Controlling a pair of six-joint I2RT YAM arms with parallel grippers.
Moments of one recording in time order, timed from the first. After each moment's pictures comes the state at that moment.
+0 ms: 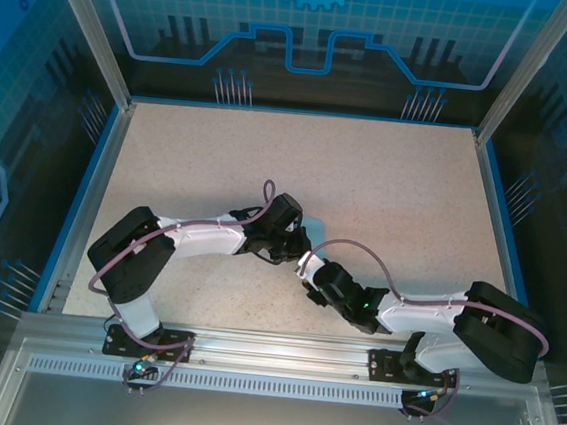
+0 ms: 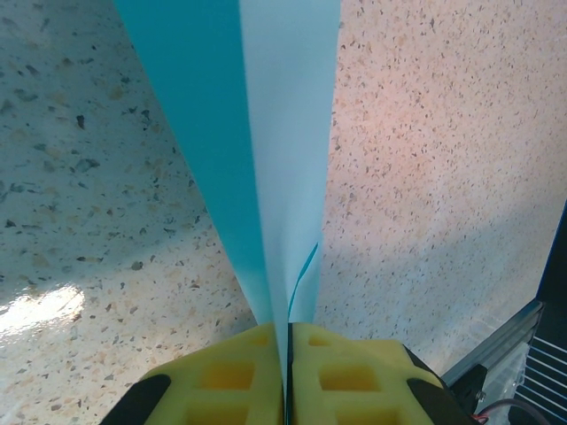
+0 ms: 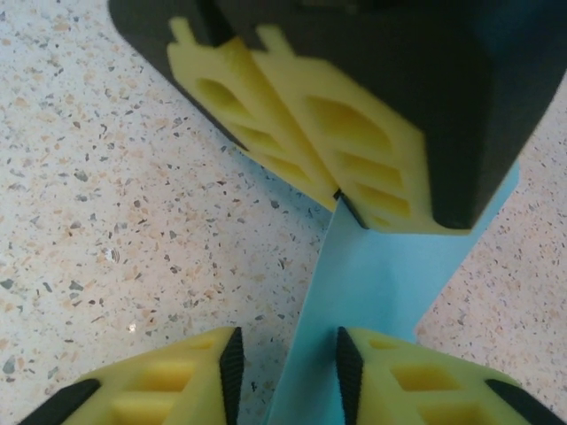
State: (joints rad) left arm -0.77 1.71 0.97 -0.18 0.29 -1.08; right arm 1.04 1.33 0.35 0.22 0.41 -0.12
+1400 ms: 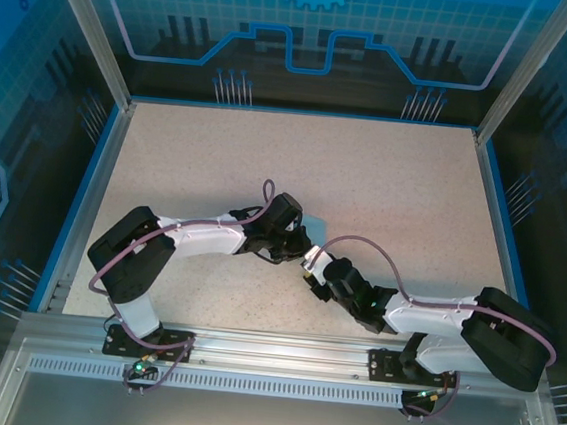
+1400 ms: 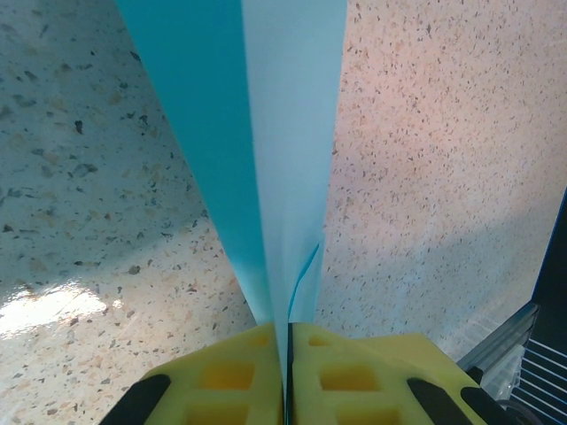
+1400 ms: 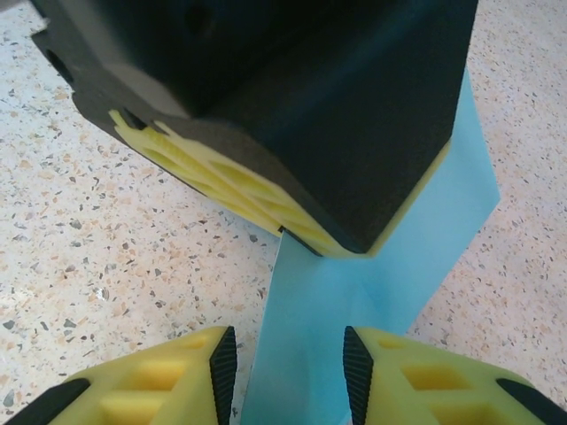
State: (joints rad) left arm -0.77 1.71 0.97 -0.17 0.29 -1.08; right arm 0.98 1.27 0.31 0.31 0.33 -0.11
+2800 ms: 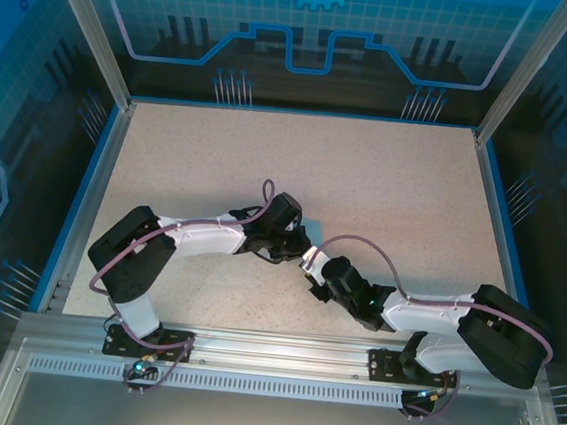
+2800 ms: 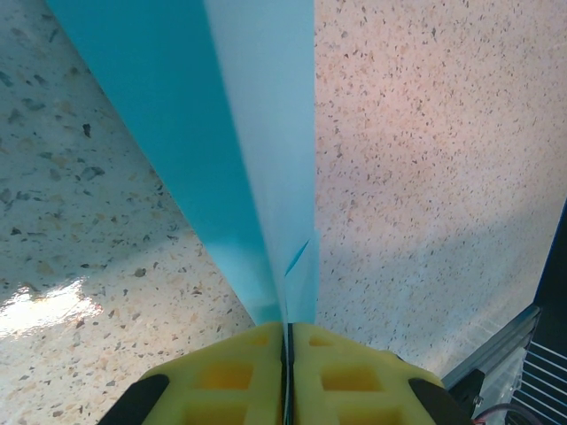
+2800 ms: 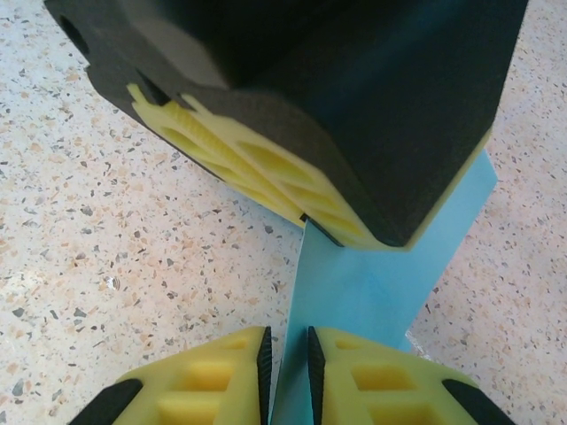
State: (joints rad) left arm -0.77 1.72 0.97 -0.17 0.29 -1.08; right arm 0.97 1.30 0.33 0.27 0.30 -0.12
